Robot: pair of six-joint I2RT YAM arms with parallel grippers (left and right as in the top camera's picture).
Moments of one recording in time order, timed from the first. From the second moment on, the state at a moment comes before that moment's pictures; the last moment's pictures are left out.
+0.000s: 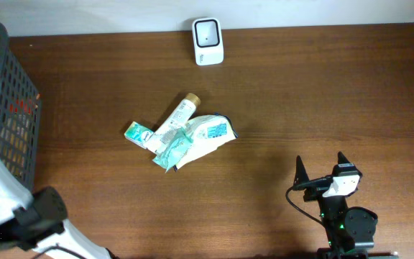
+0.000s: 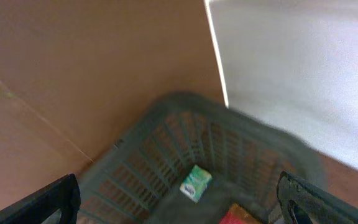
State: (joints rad) left arm 0.47 1.95 2.57 -1.04 -0.39 0.08; right arm -0.02 0.02 0.01 -0.07 -0.09 0.02
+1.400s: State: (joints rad) left arm 0.73 2.67 2.60 -0.91 -0.07 0.39; right arm -0.02 0.02 0.01 -0.07 -0.09 0.02
